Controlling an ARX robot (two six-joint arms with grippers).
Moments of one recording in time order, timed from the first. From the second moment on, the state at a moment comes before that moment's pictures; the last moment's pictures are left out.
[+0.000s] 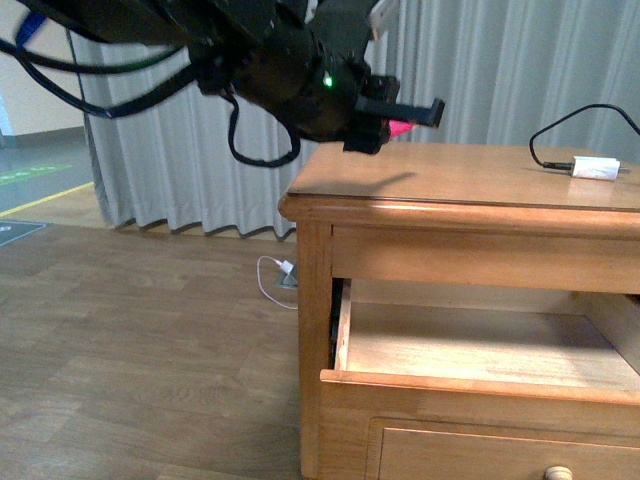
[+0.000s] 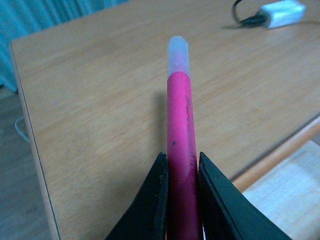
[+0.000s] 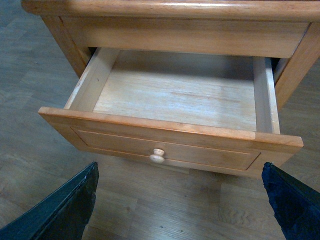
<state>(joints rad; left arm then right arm) -0.43 1.99 1.67 0.07 0.15 0.19 0.03 0.67 0.57 -0.36 -0.12 0.03</state>
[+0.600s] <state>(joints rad) -0.53 1.80 1.34 0.14 0.36 0.48 0.03 0.67 0.57 -0.36 -0.12 0.03</state>
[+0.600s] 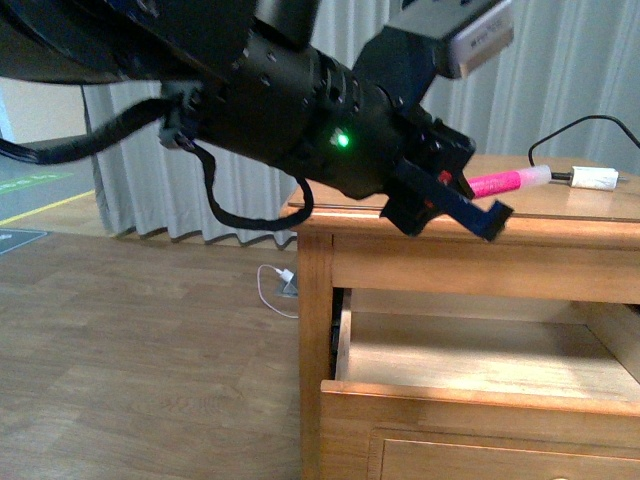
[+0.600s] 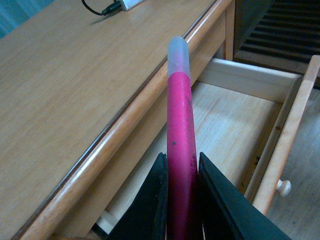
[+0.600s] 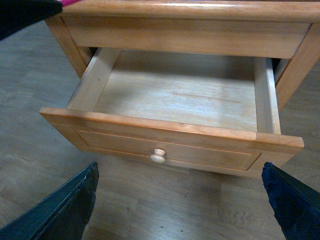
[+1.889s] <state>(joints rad) -0.55 1.91 1.28 0.28 0.09 0.30 0.03 0.67 0.57 -0.36 -0.12 0.03</state>
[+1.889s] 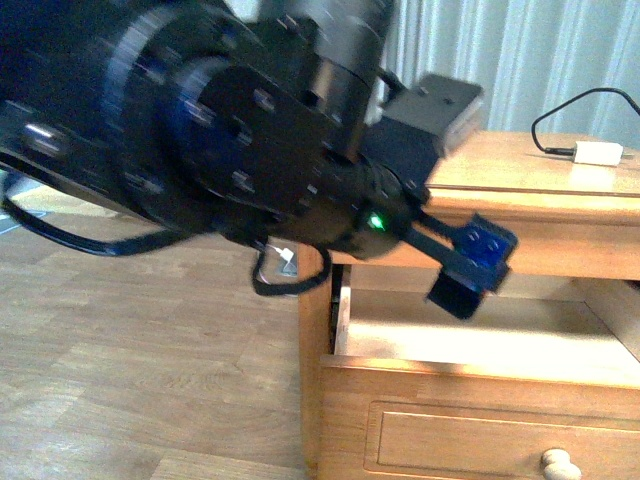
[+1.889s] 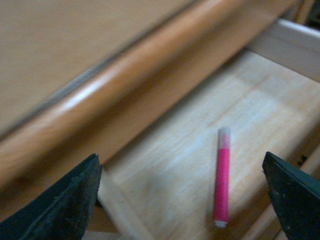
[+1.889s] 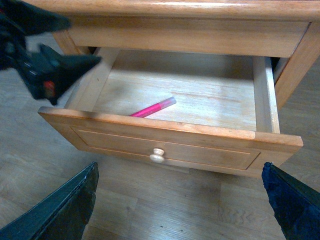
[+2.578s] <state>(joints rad) -0.08 0.80 0.67 0.12 0.32 -0.01 0.03 0.67 0.57 -0.36 -0.12 0.03</state>
